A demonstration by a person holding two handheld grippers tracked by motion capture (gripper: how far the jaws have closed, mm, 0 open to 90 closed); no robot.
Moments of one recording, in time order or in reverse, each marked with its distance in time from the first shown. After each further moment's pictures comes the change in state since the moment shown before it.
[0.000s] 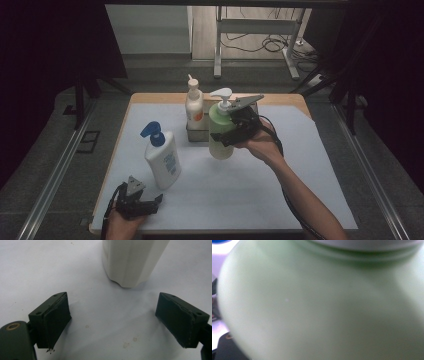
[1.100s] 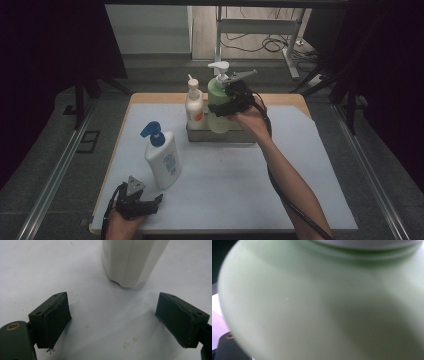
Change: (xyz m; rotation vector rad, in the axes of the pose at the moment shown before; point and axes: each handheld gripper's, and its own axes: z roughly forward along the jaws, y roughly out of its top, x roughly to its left) left arm 0.000 0.000 0.000 0.002 -0.002 0.000; right arm -0.048 0.041 0.031 -0.035 -0.163 0.084
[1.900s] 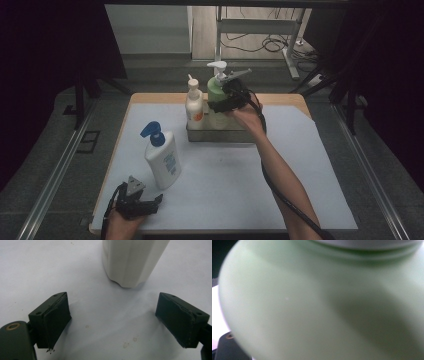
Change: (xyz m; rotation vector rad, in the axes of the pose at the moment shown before) left arm 0.000 0.000 0.000 0.004 0.000 0.000; right arm -0.018 -0.005 0.034 0.029 -0.032 0.019
